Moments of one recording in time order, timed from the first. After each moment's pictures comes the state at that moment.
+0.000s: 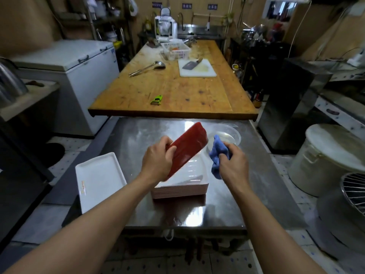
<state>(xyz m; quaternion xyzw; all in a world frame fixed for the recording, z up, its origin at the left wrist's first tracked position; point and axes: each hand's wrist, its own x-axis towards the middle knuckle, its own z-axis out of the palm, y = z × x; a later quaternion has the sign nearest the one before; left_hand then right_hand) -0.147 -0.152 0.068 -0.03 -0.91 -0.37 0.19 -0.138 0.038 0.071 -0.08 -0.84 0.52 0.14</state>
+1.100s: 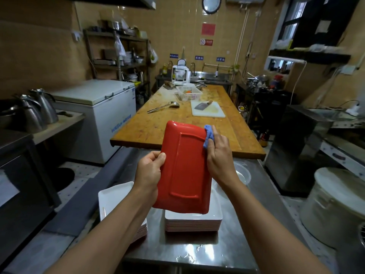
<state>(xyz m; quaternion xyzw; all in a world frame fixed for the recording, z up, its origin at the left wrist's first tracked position) -0.097 -0.197 0.171 0.13 -0.59 -0.79 0.14 -0.165 -0.042 0.173 0.14 -0.86 0.45 0.21</state>
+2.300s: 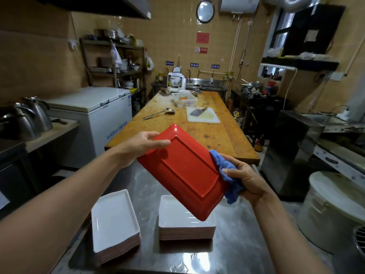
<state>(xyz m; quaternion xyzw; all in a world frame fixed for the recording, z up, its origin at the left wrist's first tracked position) -0.153 -0.246 0.231 -0.03 -0.82 -0.57 -0.07 -0.148 0.042 0.176 0.10 -0.57 0.80 -0.17</state>
